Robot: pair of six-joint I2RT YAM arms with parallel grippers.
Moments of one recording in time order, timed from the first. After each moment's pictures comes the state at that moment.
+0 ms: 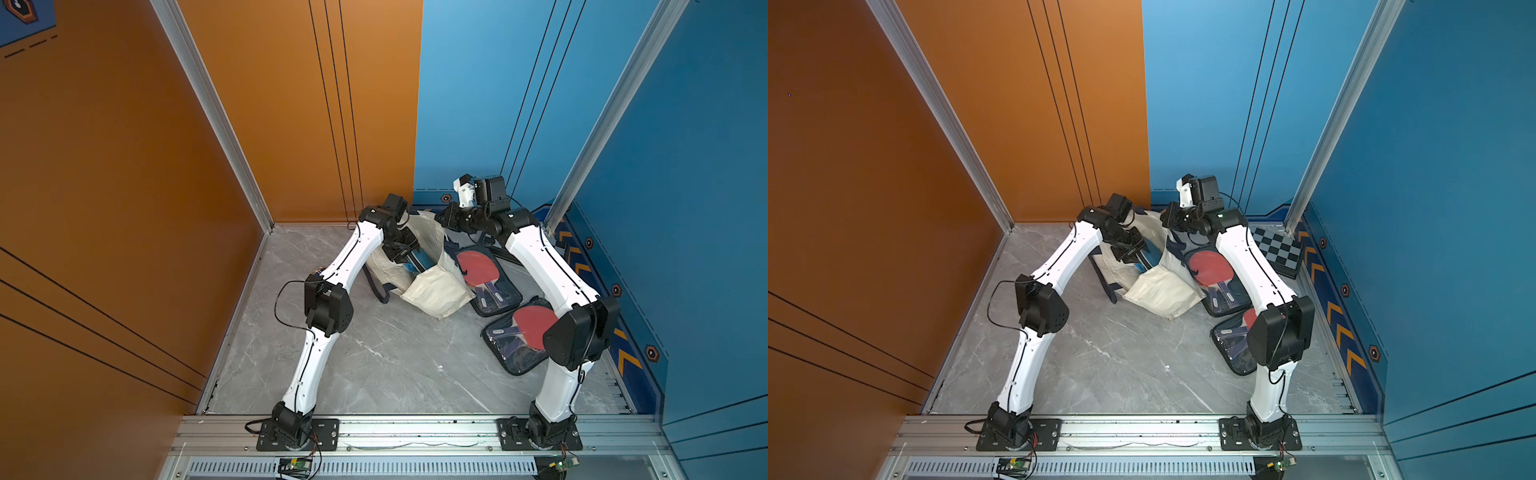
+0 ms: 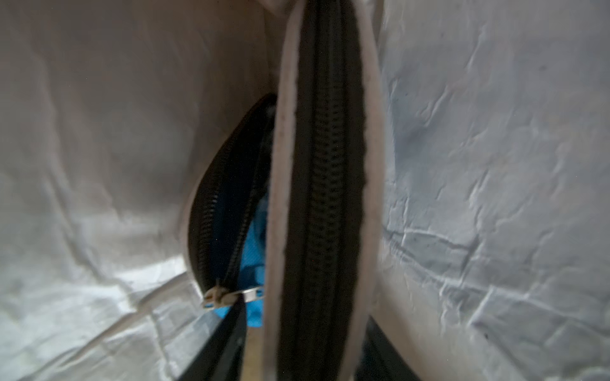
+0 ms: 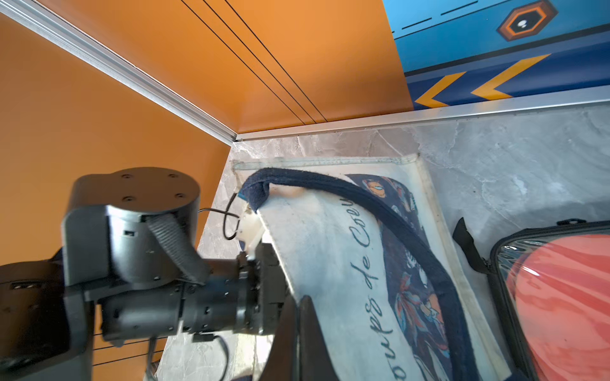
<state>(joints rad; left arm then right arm) -0.46 2.45 2.56 -1.21 0.35 -1.01 0.34 1.87 1.94 -0.64 -0.38 0.51</state>
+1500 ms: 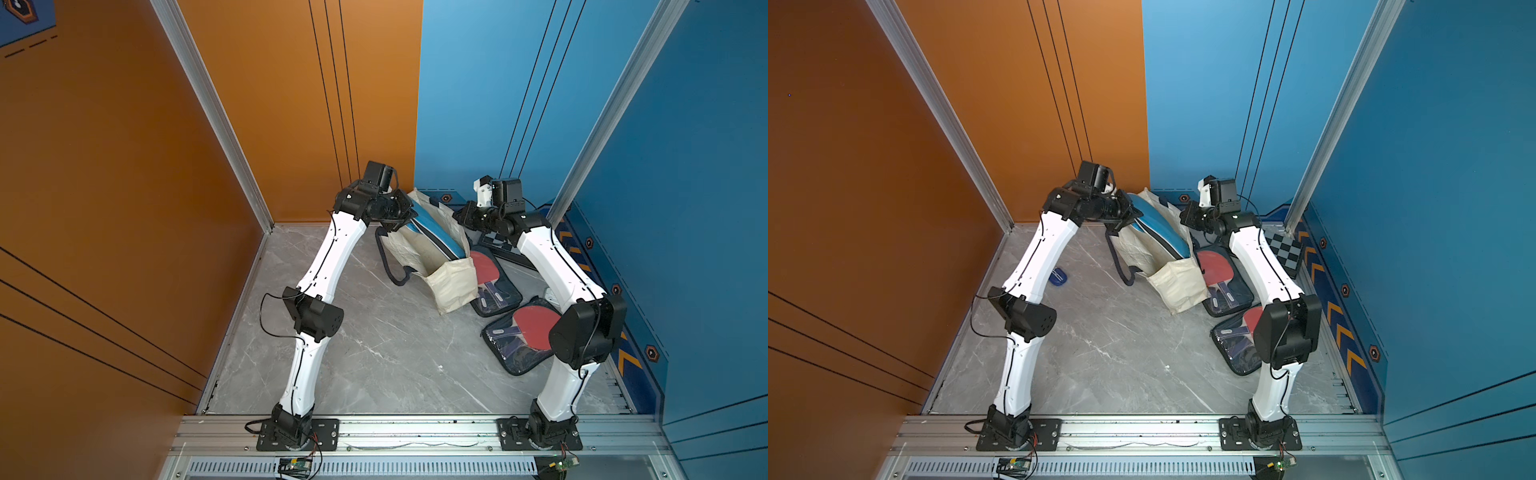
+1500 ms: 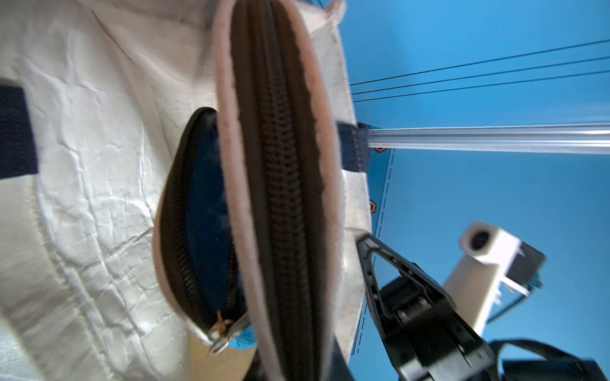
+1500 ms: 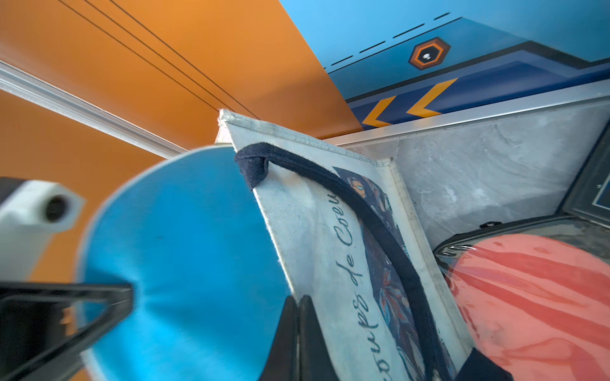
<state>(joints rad) -0.43 2.25 2.71 -1.12 0.39 -1.06 0.22 1.86 1.85 -0.56 -0.37 0.52</state>
